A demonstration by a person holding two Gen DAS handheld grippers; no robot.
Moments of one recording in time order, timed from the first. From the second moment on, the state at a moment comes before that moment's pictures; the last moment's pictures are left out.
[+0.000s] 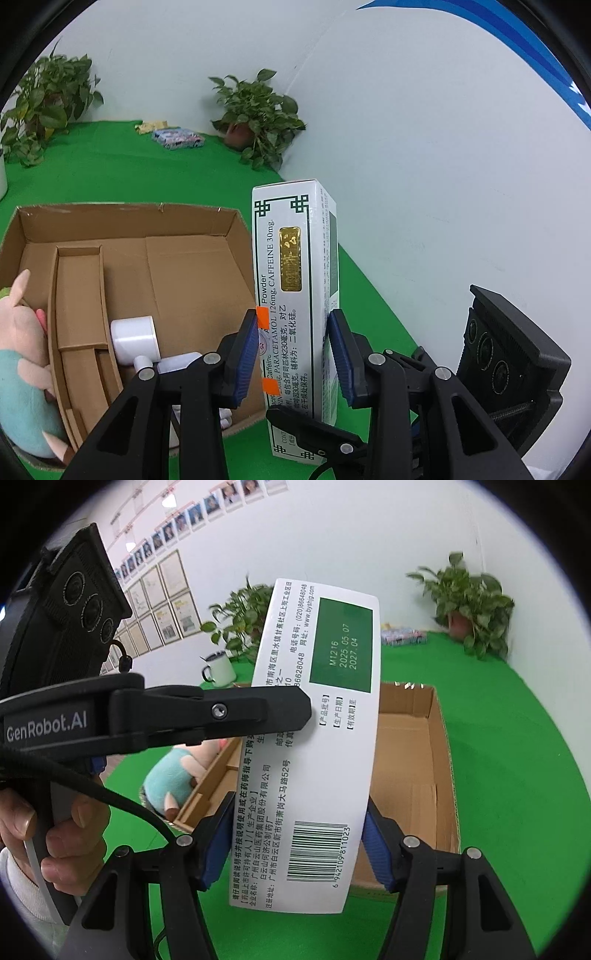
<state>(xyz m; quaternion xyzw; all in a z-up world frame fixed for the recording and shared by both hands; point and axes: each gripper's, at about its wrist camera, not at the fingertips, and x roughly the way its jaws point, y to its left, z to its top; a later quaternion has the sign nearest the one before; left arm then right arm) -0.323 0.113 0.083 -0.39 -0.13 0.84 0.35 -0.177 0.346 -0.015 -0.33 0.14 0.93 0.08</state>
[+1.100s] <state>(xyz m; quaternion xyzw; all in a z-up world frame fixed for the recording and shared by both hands) -0.450 0.131 -0.094 -0.57 -0.21 0.73 0.31 -0.243 0.416 -0.127 -0.52 0.21 0.82 0.10</state>
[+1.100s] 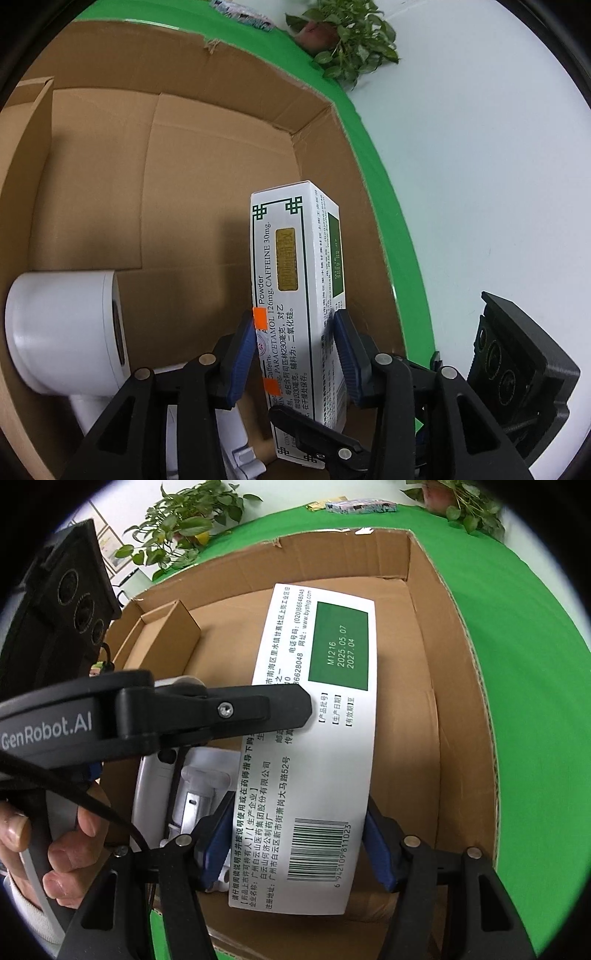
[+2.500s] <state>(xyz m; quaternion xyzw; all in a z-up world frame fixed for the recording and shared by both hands) -0.252 0.017 -0.072 -0.29 0.01 0.96 0.02 -0.162 0.309 -0.116 -0.24 0.07 0.94 0.22</state>
